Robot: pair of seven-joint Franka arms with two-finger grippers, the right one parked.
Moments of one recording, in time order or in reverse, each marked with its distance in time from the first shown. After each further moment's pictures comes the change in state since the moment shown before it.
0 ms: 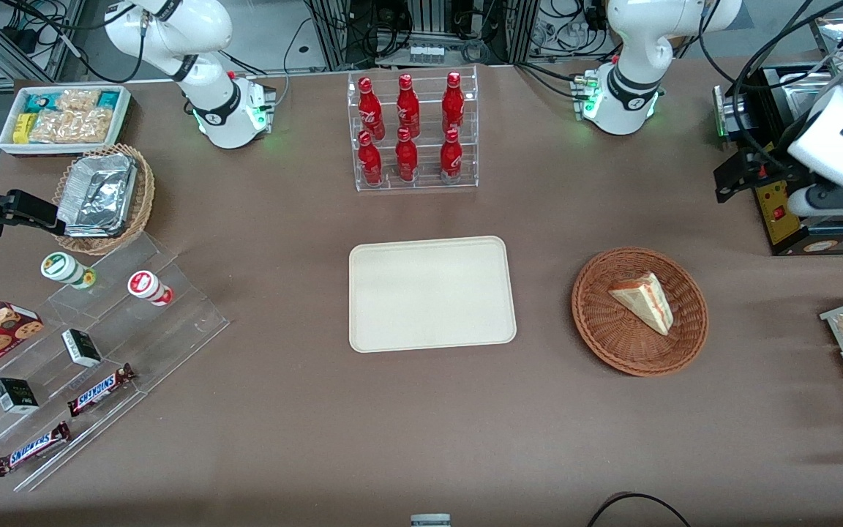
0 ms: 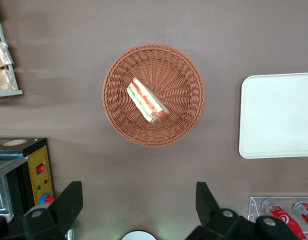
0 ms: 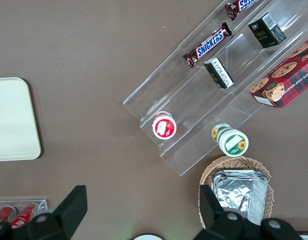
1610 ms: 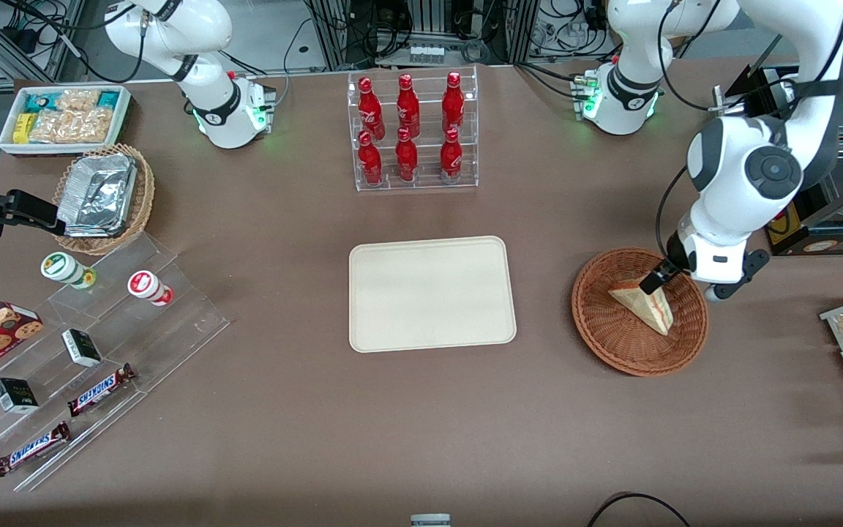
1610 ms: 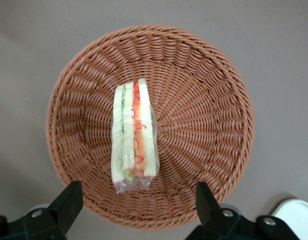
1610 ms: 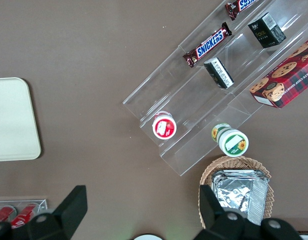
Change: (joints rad) arm 0.001 0.067 0.006 -0.731 -0.001 0.919 -0.689
